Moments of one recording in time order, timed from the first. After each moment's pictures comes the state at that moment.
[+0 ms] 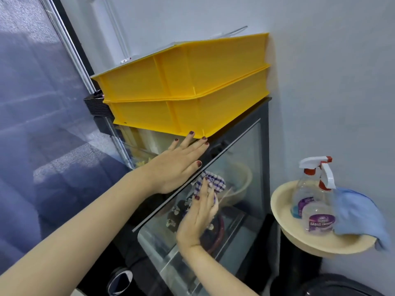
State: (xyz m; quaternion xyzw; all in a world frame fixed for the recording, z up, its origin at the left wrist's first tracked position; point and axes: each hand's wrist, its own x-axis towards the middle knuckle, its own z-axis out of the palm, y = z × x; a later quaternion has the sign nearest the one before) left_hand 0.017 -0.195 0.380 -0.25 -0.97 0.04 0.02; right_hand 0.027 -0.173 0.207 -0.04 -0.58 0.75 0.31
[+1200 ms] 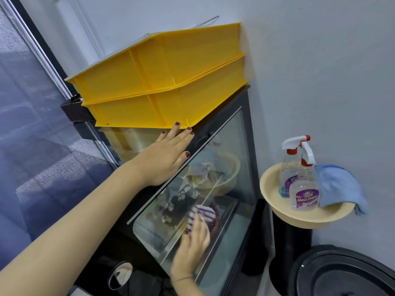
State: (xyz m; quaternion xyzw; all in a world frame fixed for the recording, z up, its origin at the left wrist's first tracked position) left_hand 0.019 -0.194 0.377 -0.26 -0.96 0.08 0.05; right_hand 0.072 -0.202 0.121 -0.18 -0.62 0.73 0.21
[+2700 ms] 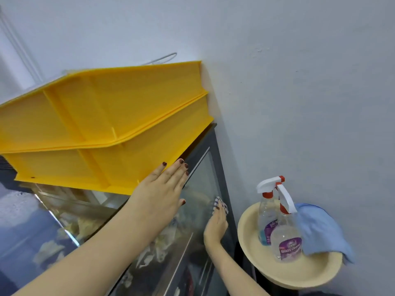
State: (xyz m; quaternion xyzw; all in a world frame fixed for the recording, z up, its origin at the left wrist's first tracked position) left_hand -0.075 -0.119 0.360 -0.26 -0.87 0.41 0.12; right_hand -0.178 -0.030 0.123 -0.24 -0.56 0.76 0.22
